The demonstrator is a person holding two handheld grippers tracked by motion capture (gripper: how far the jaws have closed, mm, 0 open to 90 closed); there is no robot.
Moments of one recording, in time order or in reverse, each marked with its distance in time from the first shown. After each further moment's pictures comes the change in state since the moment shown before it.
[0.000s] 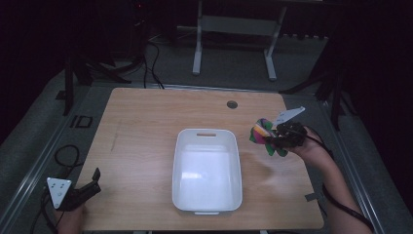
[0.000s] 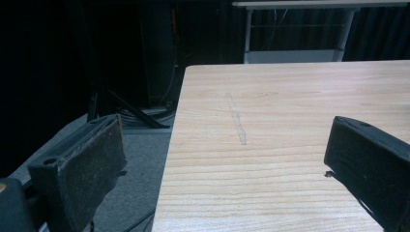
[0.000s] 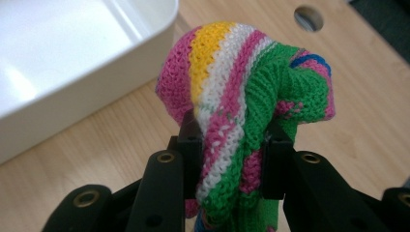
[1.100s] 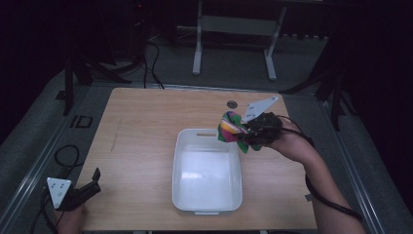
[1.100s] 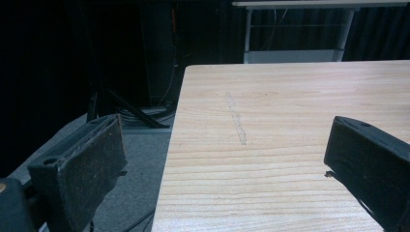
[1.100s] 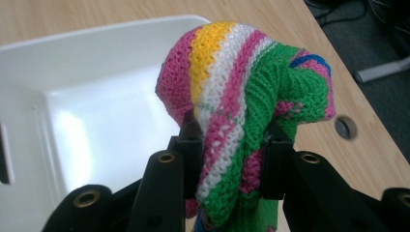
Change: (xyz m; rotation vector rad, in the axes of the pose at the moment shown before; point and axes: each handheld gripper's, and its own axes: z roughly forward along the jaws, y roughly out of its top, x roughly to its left) left arm 0.000 0.000 0.000 0.000 -0.001 -0.002; right arm 0.072 0.097 -0.040 -0.088 0.104 -0.229
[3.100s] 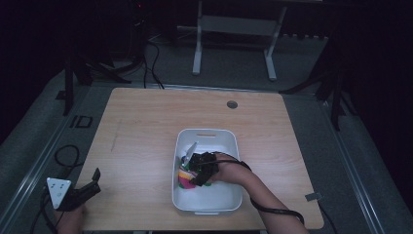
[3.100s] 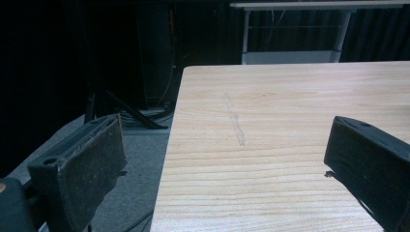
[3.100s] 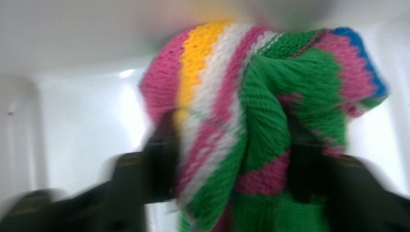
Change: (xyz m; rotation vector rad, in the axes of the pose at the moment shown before) left arm 0.000 0.000 0.000 -0.003 -0.008 0.000; right arm 0.090 0.005 0.203 0.254 0.274 -0.111
